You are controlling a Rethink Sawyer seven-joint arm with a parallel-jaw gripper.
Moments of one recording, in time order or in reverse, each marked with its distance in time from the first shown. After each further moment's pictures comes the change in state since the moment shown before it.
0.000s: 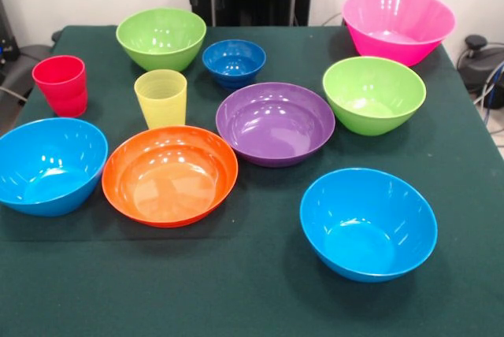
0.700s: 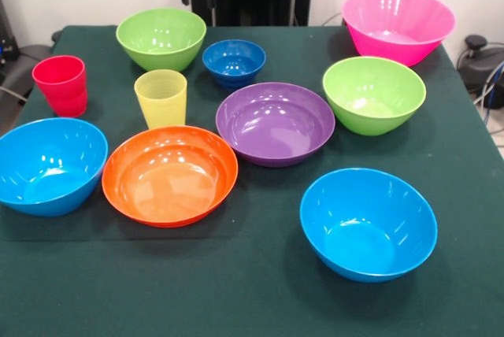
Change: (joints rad) arm -0.072 -0.005 0.000 0.000 -0.046 -0.022 0.000
